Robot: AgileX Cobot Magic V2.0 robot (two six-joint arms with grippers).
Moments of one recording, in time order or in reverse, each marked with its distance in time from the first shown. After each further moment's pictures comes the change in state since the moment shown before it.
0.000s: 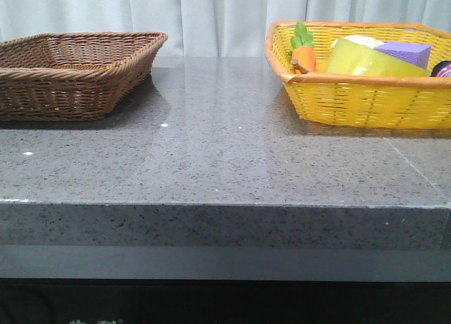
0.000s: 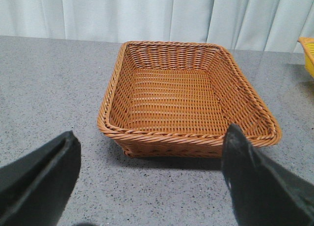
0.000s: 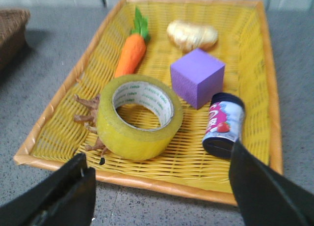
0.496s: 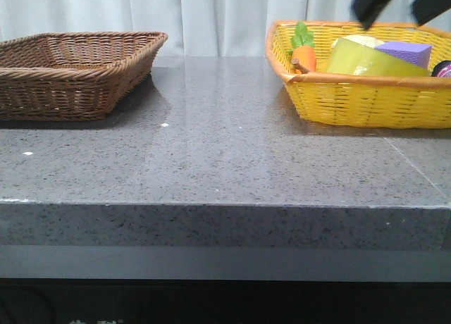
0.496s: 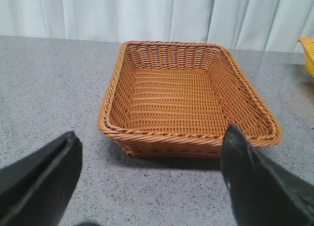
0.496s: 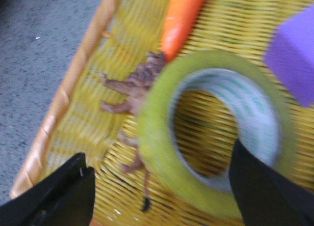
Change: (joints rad) left arm 0.000 0.000 0.000 0.000 0.000 0.000; right arm 0.135 0.627 -0.436 0.063 0.204 -0.054
